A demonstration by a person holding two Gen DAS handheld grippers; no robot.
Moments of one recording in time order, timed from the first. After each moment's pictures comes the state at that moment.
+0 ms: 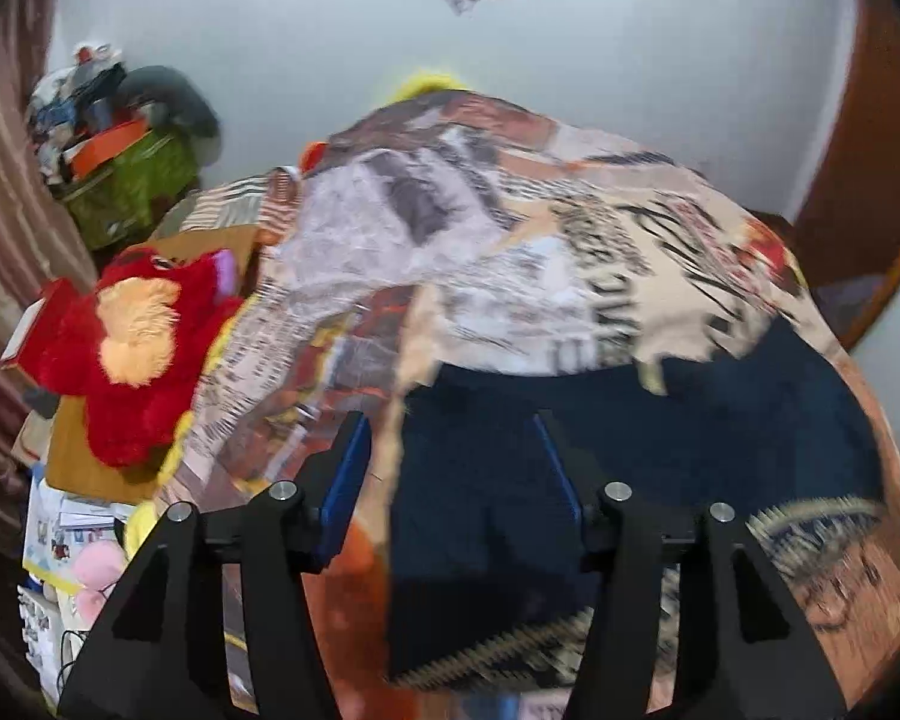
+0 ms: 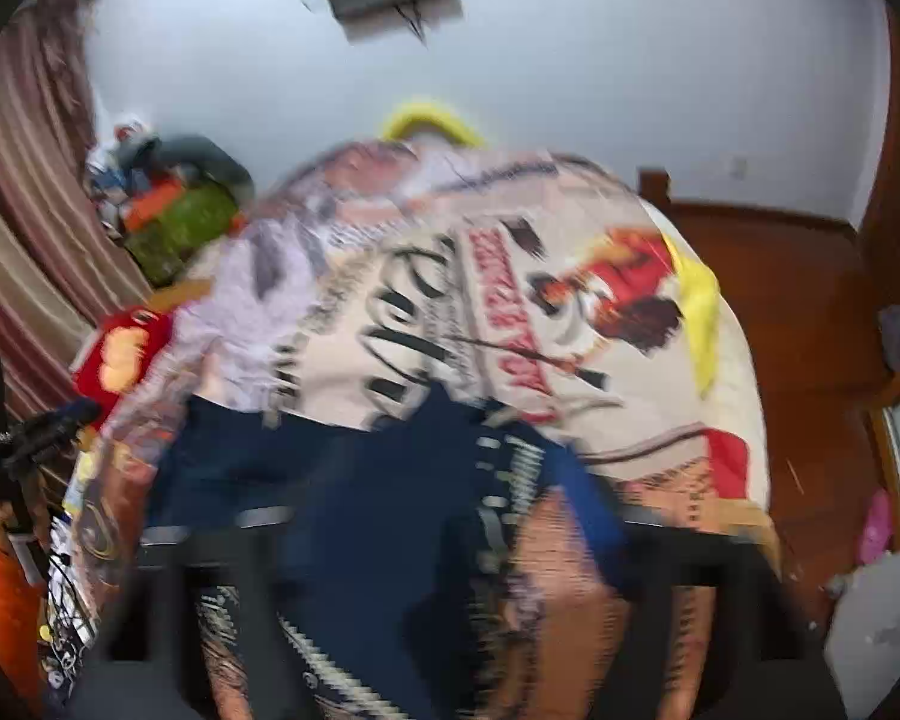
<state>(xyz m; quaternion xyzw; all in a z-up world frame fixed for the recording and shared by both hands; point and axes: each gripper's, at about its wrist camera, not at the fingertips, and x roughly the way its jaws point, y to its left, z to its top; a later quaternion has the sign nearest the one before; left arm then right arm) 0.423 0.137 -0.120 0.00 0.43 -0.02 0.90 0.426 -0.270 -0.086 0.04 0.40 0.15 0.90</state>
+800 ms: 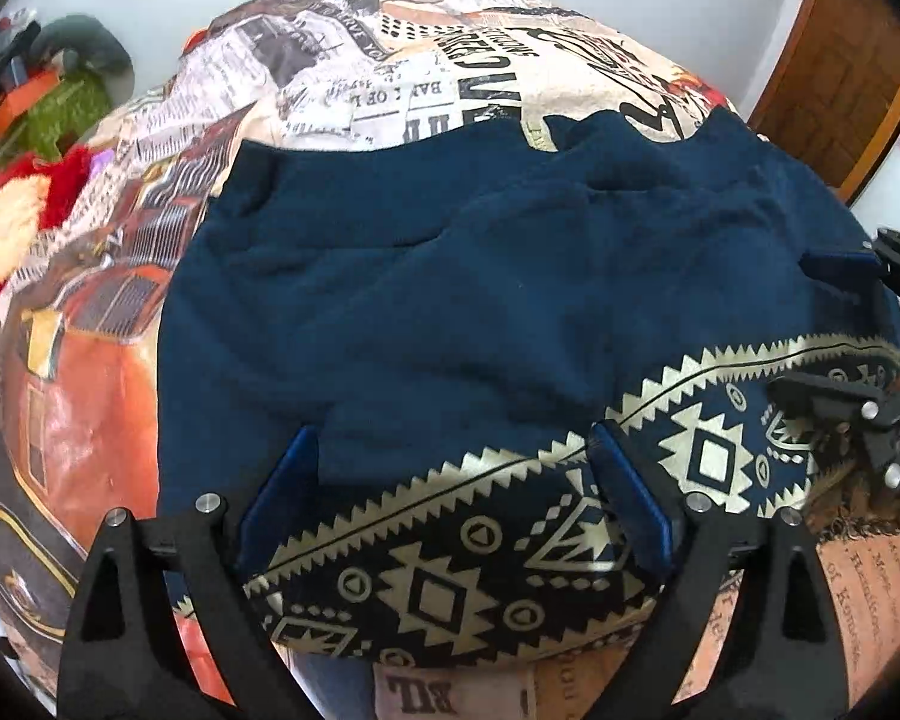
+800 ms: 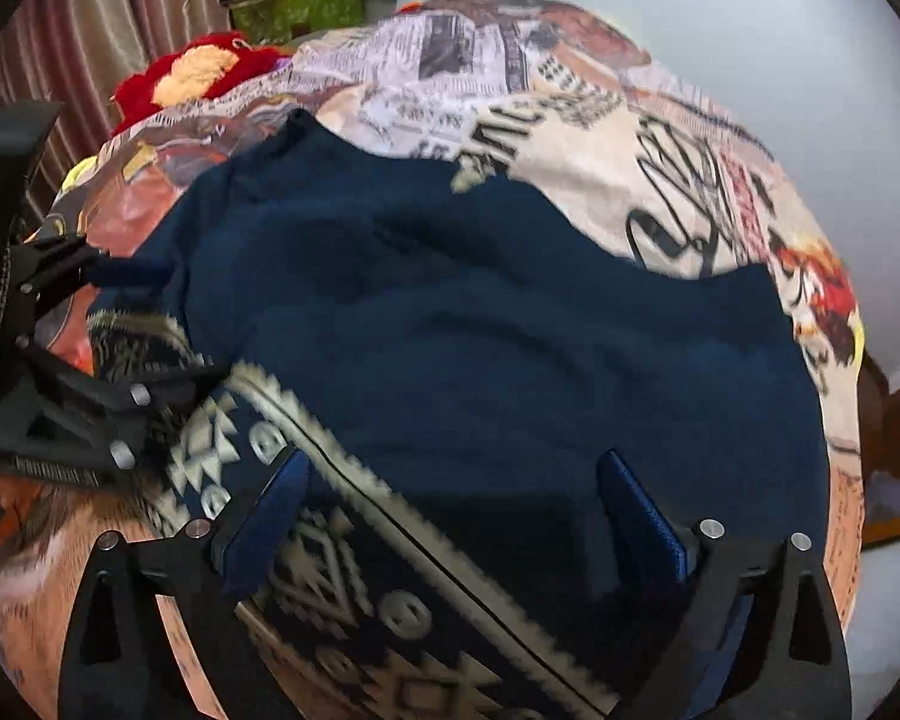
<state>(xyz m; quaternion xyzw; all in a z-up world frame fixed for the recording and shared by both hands) 0.391 0.069 -0.247 0.00 0.51 -0.08 0.86 0.390 -0.128 -0.221 -0.19 0.50 0.23 0.81</state>
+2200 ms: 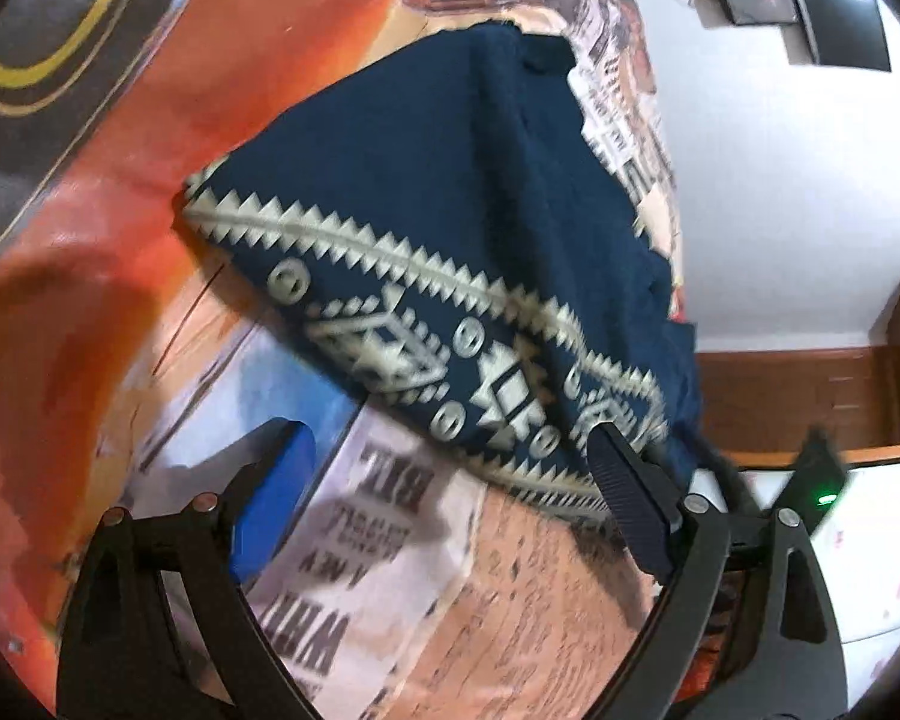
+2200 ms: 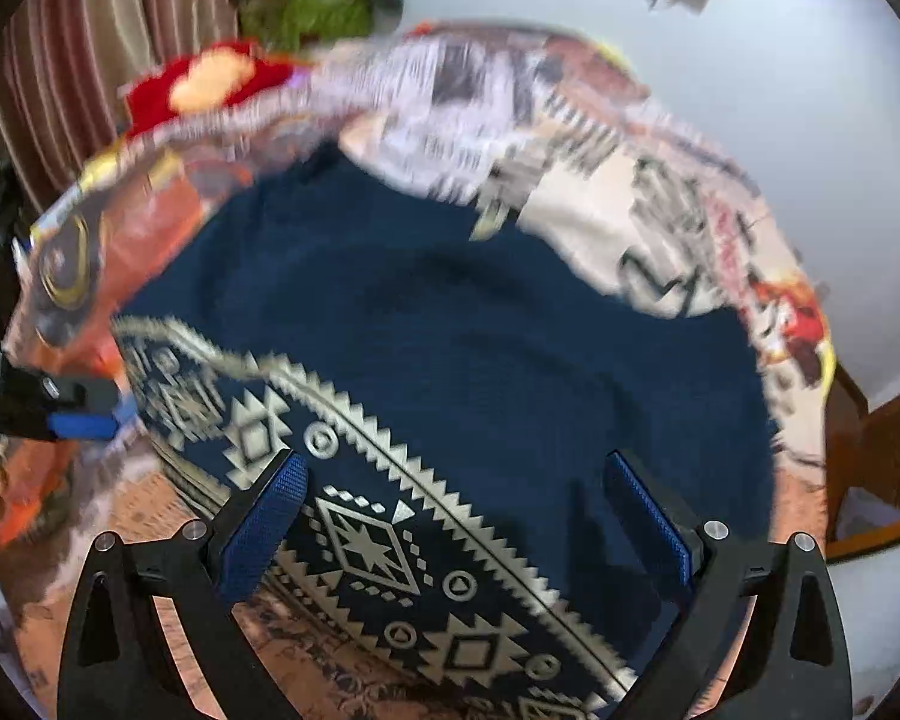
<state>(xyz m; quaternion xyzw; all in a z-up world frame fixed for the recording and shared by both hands) 0.307 0.171 -0.289 -0.50 0.50 -0.06 0.71 0.371 -0.091 -0.211 -0.22 0.50 0.21 0.81</state>
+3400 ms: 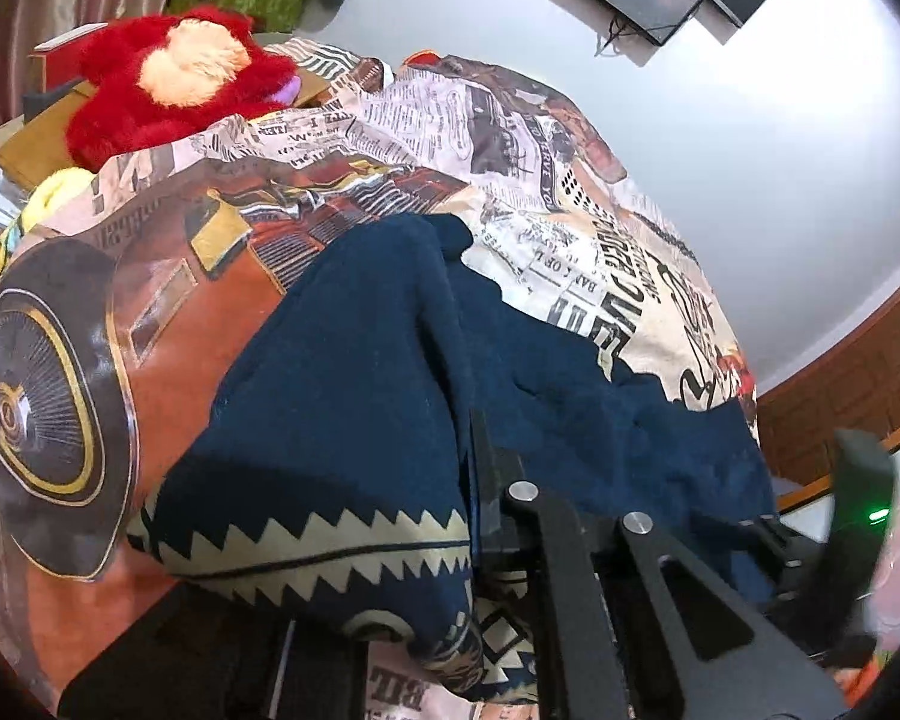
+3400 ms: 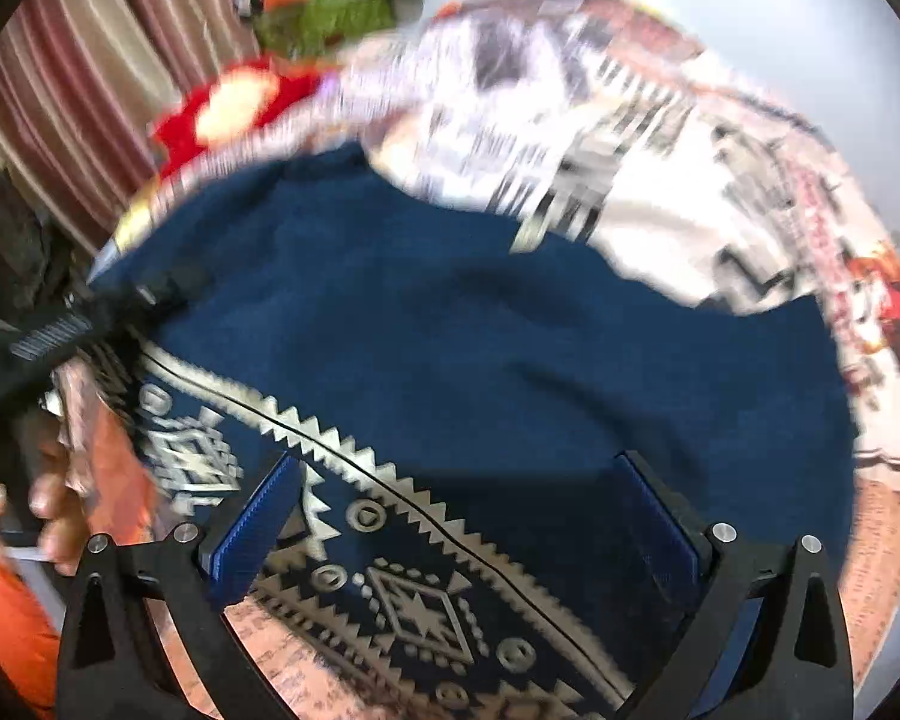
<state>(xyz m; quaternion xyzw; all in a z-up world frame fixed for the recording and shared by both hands) 0.363 0.158 -0.200 -0.29 0.40 0.04 0.87 0.403 -0.057 -0.220 -0.14 0.55 0.27 0.78</state>
